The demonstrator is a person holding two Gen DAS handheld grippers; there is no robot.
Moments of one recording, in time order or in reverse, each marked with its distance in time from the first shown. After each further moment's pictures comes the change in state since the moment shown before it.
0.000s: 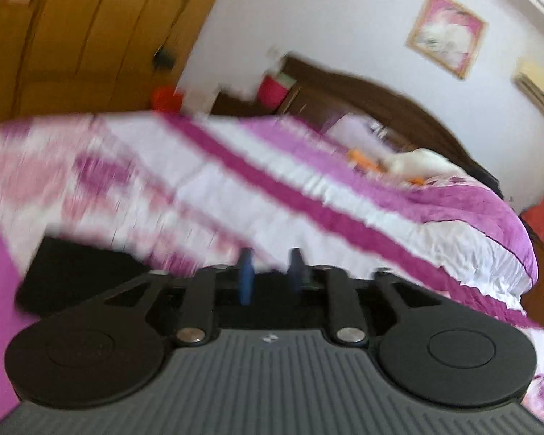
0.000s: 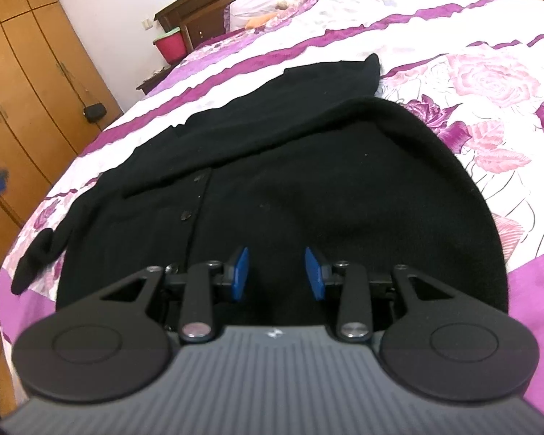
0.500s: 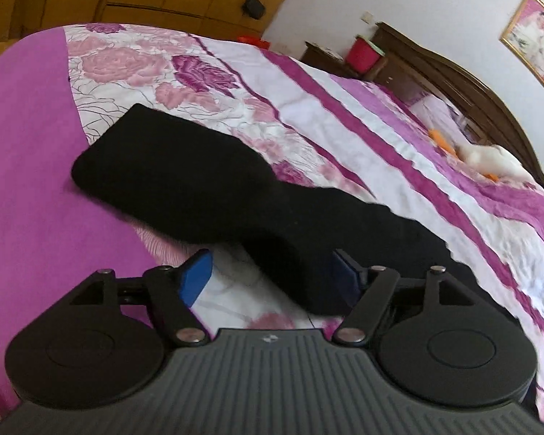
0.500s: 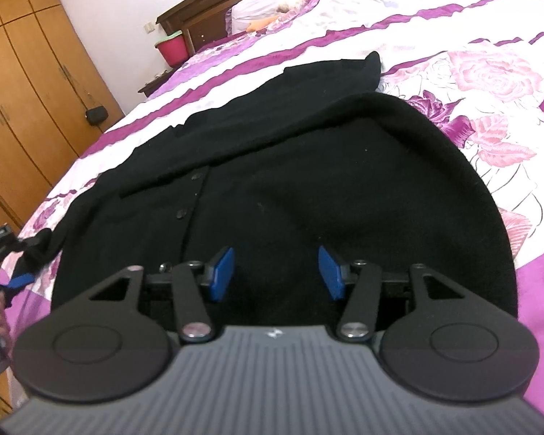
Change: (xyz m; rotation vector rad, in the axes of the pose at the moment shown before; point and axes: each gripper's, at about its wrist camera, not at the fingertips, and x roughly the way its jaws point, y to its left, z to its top) left arm 0.049 0.078 -0.054 -0.160 0.098 0.215; right arm 0.007 -0.001 -0.006 -0.014 -0.010 0.011
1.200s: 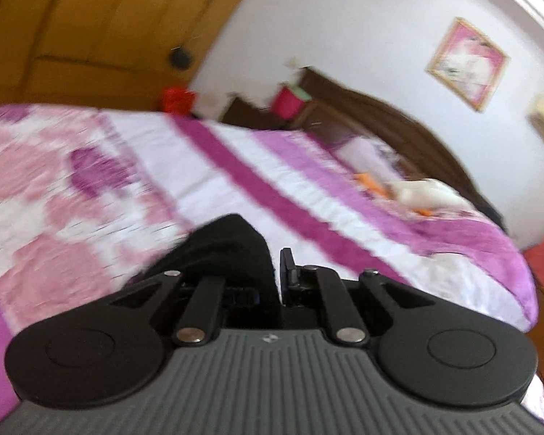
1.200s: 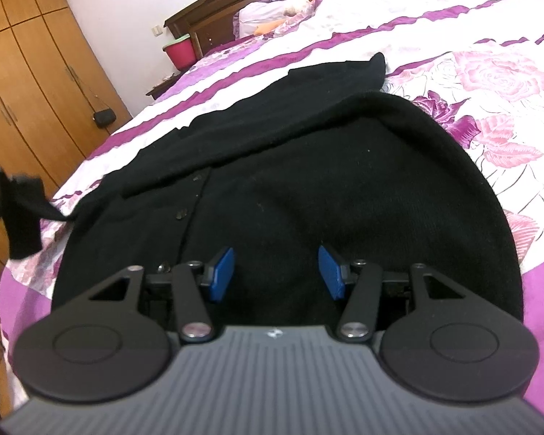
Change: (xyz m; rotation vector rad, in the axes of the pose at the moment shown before) left arm -0.016 -0.073 0.077 0.107 -0.162 -0.269; right arm 0.002 -0.005 -0.003 0.003 -0.019 0.031
